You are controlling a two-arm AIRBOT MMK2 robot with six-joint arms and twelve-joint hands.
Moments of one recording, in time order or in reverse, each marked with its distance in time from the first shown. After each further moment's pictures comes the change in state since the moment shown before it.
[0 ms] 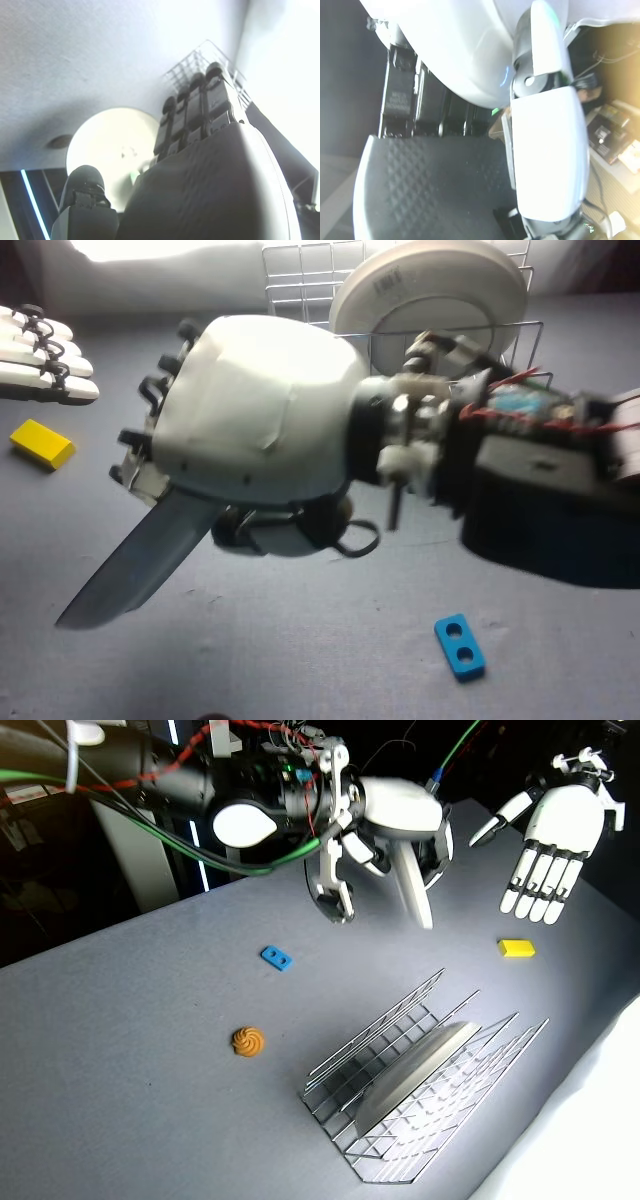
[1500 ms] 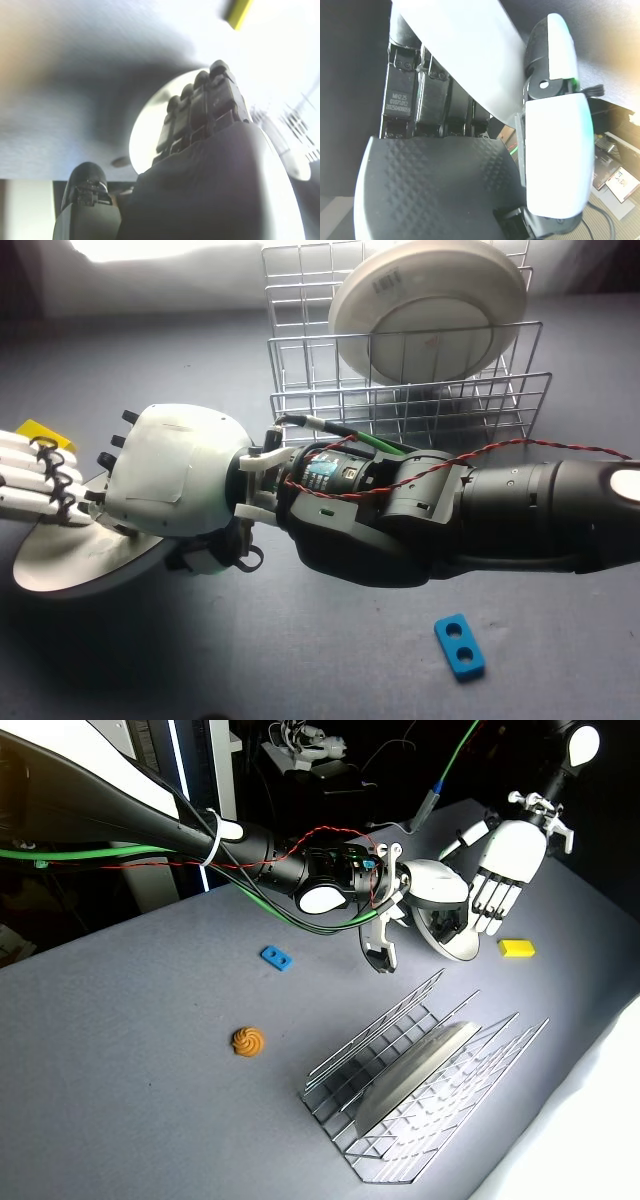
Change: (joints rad) left arm 0.352 -0.054 -0.021 -0.136 0.068 0.131; right arm -0.163 -0.479 0.566 -0.076 0.069 -0.037
